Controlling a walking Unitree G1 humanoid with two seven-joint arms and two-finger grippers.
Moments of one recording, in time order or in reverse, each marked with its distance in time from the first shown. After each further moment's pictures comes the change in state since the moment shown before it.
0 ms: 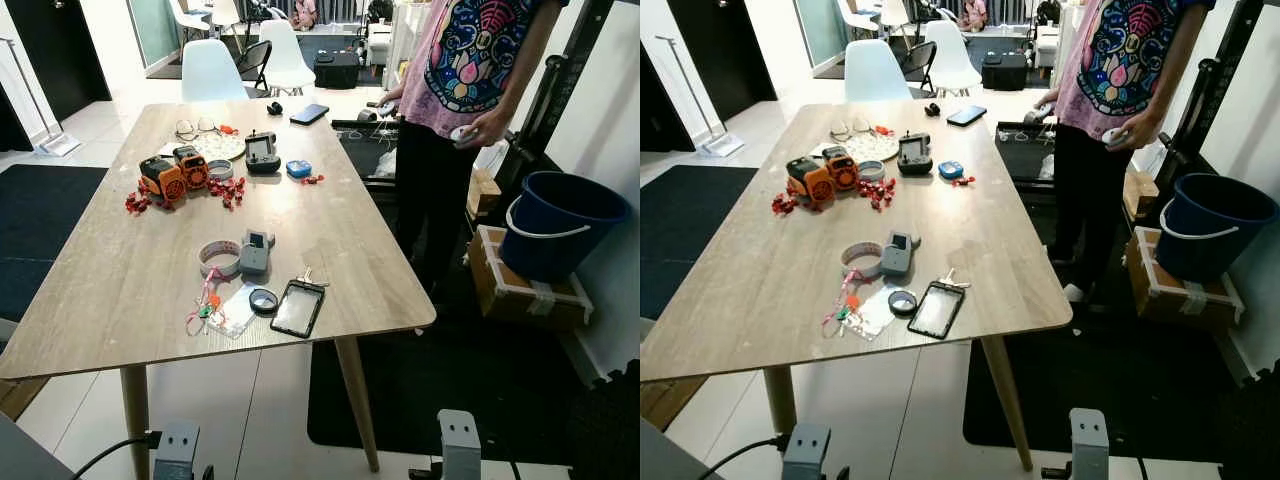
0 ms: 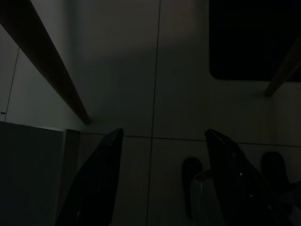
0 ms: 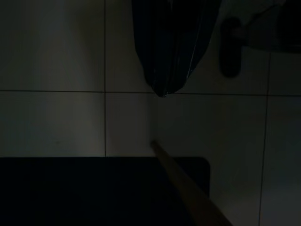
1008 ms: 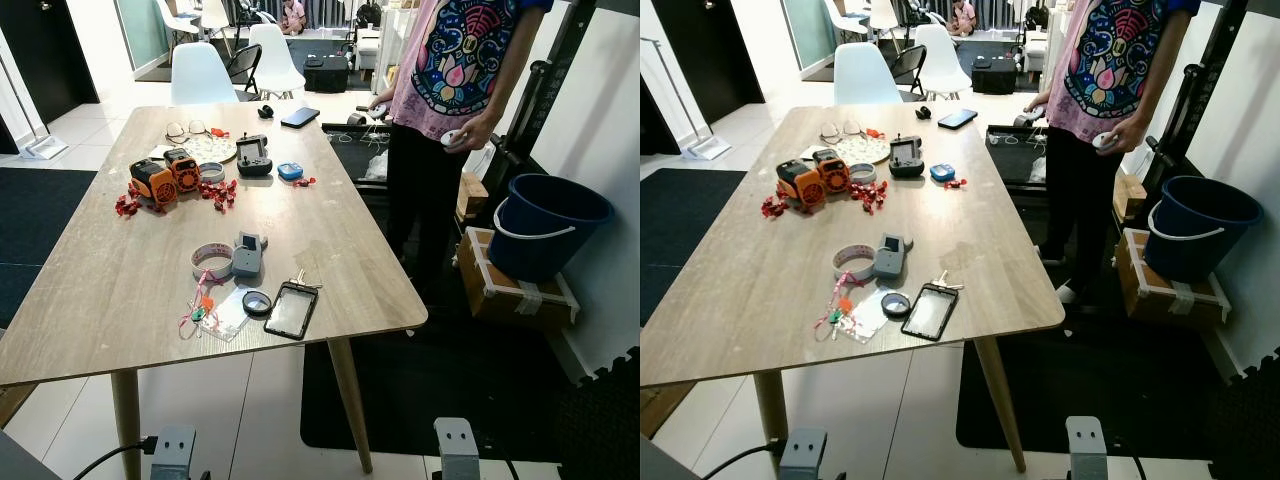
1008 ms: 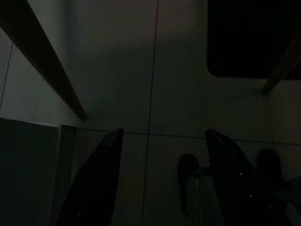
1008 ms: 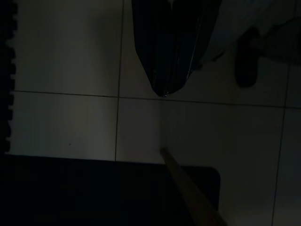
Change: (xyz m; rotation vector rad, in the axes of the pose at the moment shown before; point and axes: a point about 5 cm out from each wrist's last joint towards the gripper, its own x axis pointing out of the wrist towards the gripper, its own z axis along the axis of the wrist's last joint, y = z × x) left arm -0.002 0.002 -0.006 -0.023 0.028 0.017; right arm -0.003 -0.002 -0.010 -0.081 0.025 0.007
